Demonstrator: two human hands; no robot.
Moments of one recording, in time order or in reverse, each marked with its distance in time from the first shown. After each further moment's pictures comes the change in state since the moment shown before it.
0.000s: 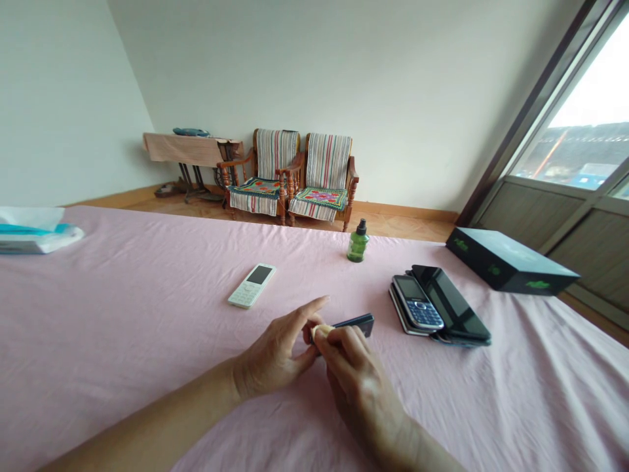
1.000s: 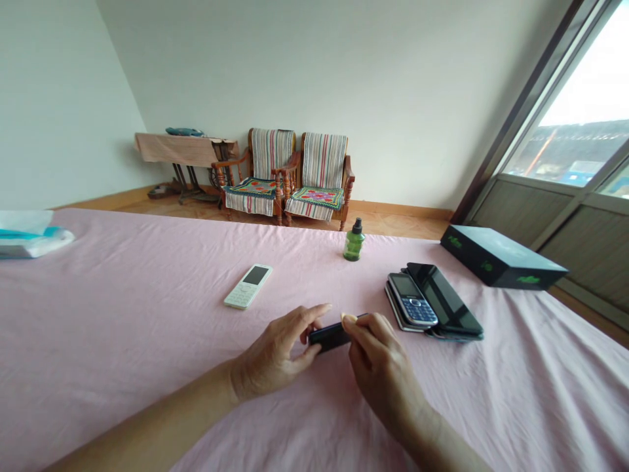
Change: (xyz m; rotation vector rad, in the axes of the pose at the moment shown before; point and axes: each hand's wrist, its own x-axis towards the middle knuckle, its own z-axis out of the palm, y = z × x) left_hand 0.003 0.003 0.000 0.105 -0.032 0.028; right_hand -0.006 0.022 -0.017 -0.140 0.166 0.178
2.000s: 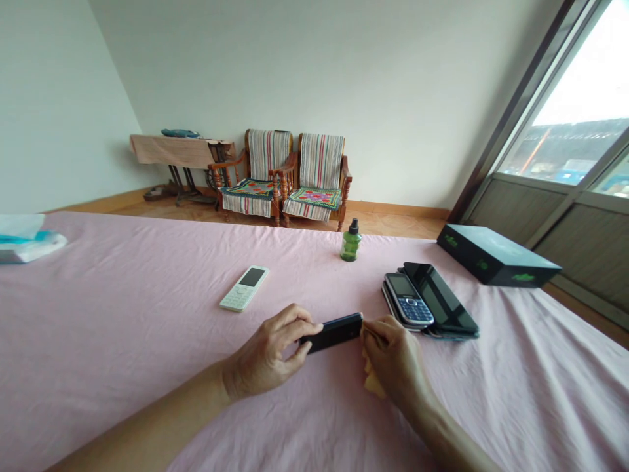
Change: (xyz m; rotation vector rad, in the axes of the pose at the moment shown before) left_hand 0.003 -0.002 -0.008 0.039 -0.025 0.055; right_hand 0.003 0.021 -0.009 0.102 0.005 0.463
